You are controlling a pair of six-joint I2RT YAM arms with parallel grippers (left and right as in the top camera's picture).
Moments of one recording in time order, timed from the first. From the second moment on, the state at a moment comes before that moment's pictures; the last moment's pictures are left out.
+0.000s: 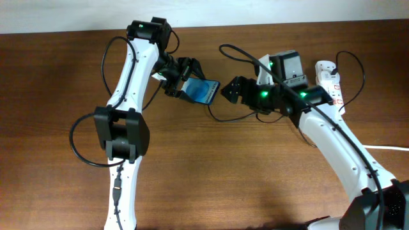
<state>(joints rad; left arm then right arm) -0.23 2.51 2.50 -1.62 0.73 -1.21 0.27 1.57 1.25 -0.55 -0.51 0.60</state>
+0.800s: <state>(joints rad) -0.29 2.51 2.50 -1.62 0.74 -1.21 0.43 1.64 1.25 -0.45 -0.24 0.74</state>
